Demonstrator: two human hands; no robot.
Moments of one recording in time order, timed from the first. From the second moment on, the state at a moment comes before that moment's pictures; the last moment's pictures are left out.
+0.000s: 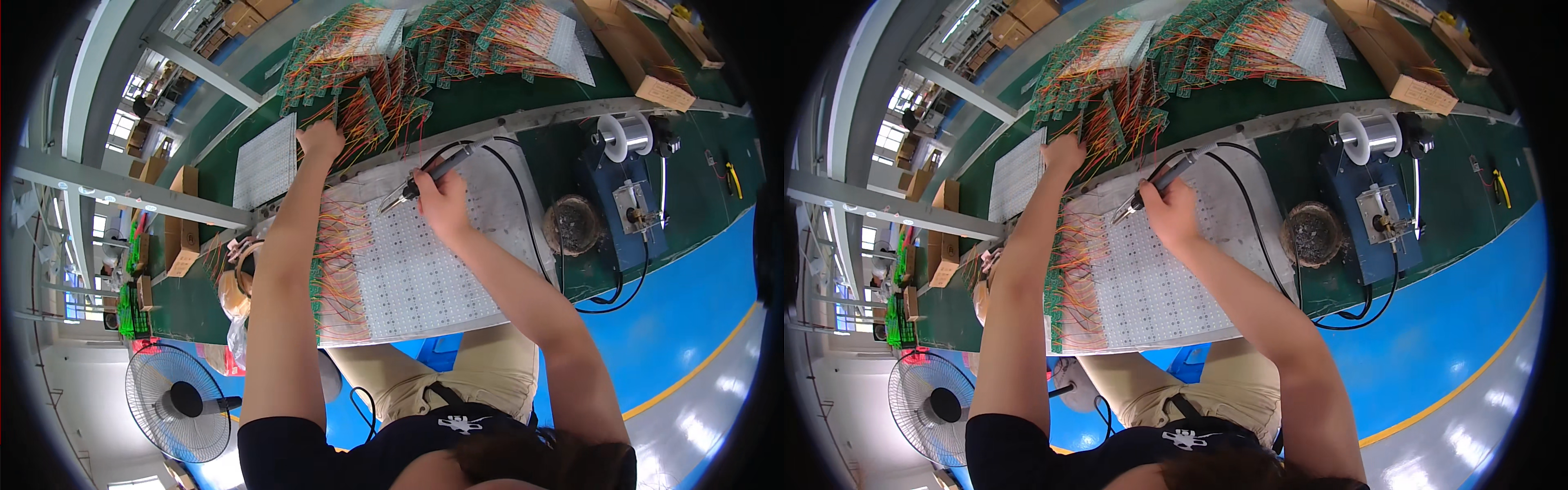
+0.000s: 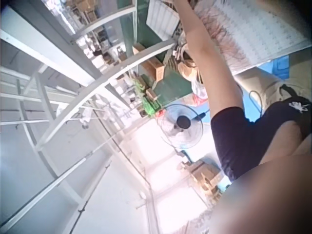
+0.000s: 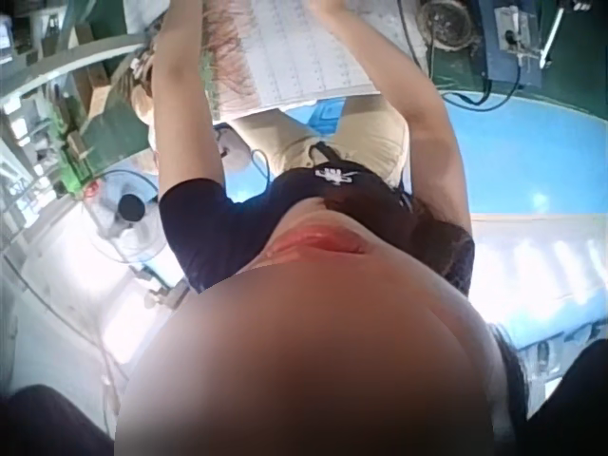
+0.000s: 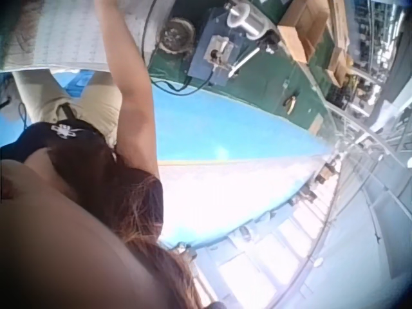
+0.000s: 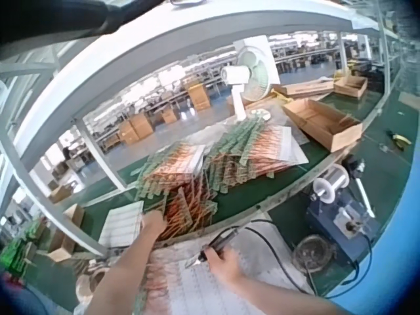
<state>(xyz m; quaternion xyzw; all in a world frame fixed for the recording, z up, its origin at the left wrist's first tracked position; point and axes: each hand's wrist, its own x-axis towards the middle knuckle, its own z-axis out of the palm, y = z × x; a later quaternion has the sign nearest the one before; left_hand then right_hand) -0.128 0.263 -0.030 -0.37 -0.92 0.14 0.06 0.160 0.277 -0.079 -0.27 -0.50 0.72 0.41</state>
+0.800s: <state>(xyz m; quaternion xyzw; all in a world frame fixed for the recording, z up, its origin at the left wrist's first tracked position) -0.172 0.188 0.019 -0.40 -0.89 0.20 0.13 0.160 0.282 -0.084 -0.26 -0.50 0.72 0.41</state>
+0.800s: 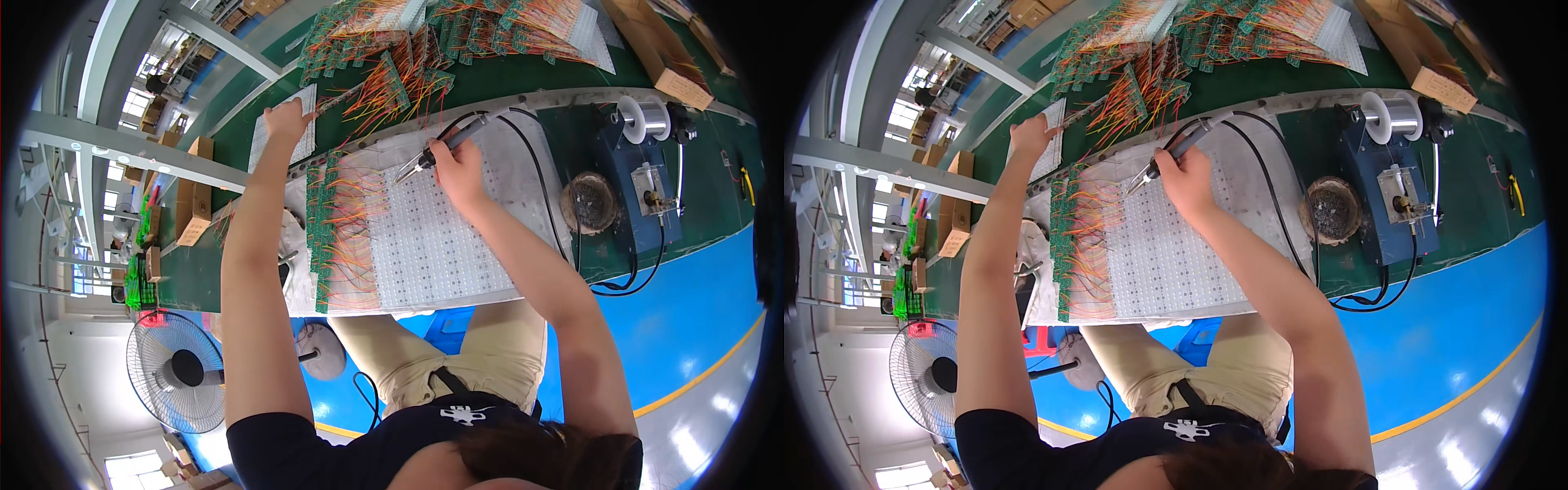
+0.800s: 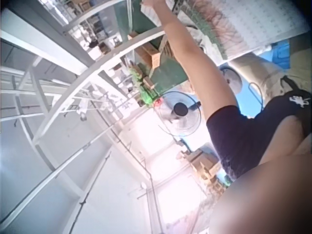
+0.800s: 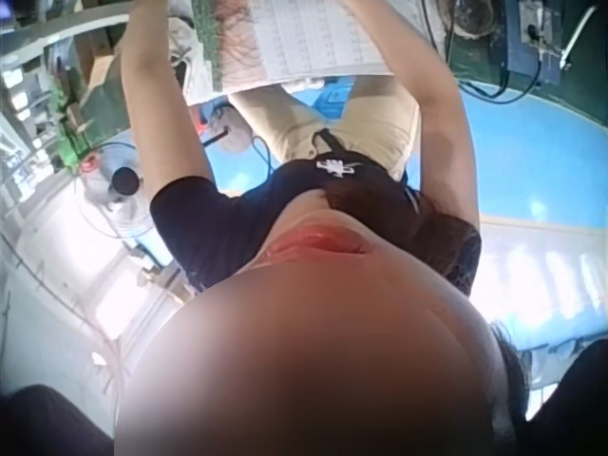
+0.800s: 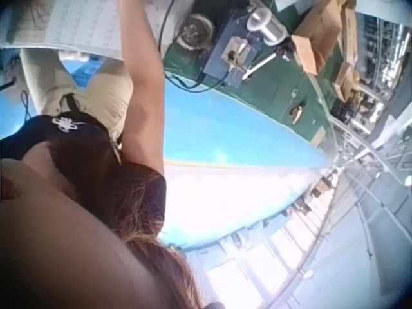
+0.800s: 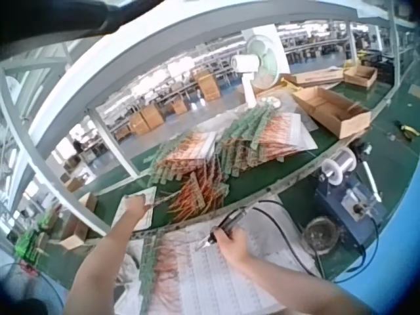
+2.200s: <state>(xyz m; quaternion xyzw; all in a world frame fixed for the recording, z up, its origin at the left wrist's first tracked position) -0.162 0.072 0.059 -0.51 -0.81 -0.04 0.29 0.165 0.278 -0.073 -0.23 -0.43 0.79 0.38</state>
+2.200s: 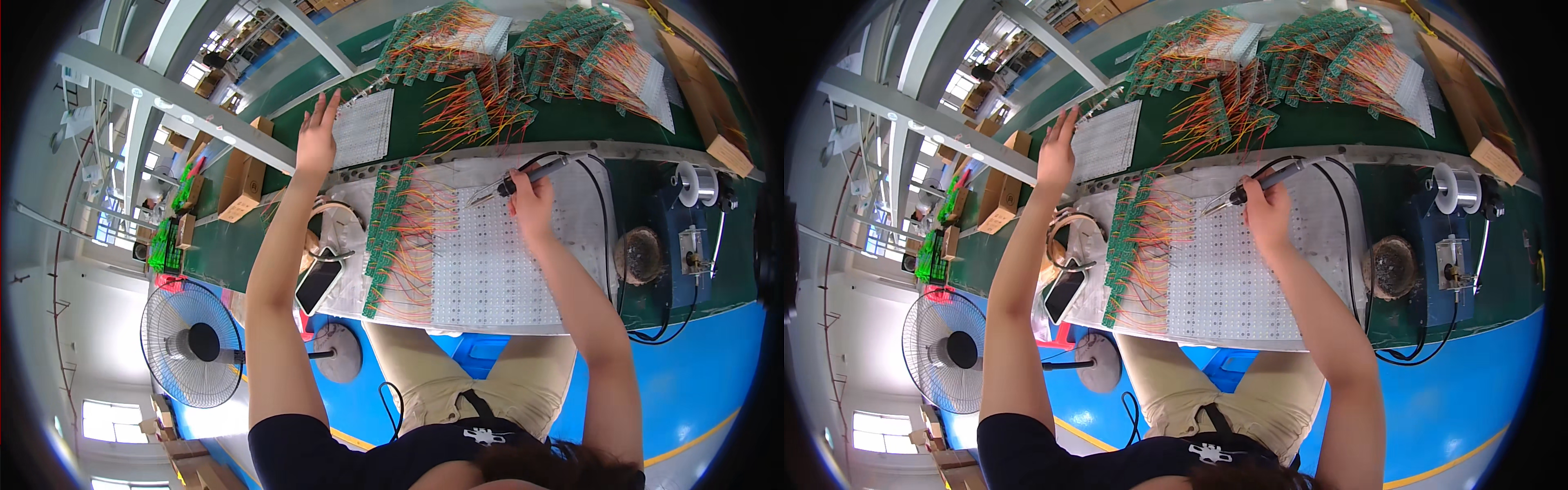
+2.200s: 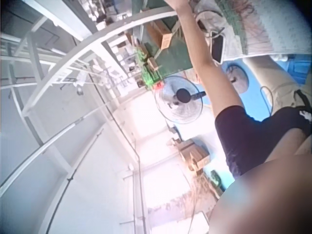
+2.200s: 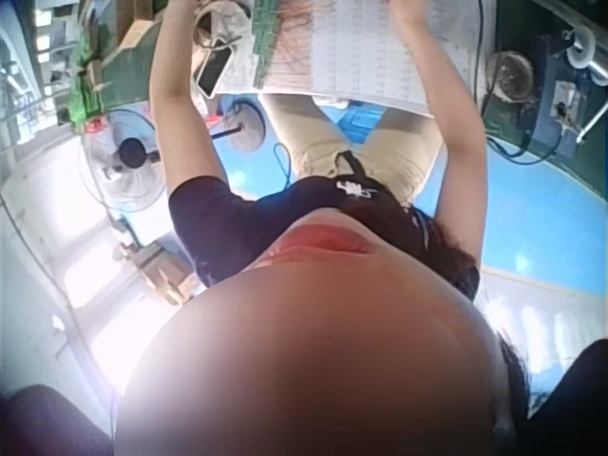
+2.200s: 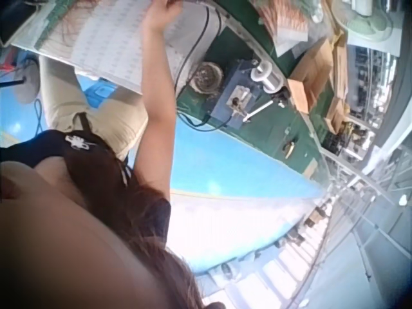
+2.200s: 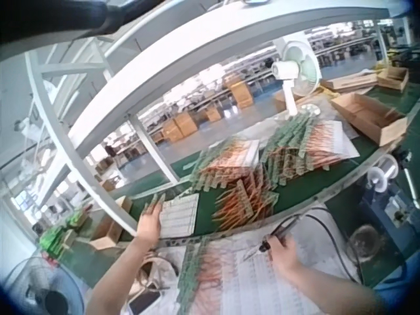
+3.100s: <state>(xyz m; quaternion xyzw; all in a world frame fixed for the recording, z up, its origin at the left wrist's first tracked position) -0.001 -0.082 -0.030 -0.46 -0.84 -0.20 0.20 0.167 0.290 -0.075 -0.21 -0.48 0.76 0.38</state>
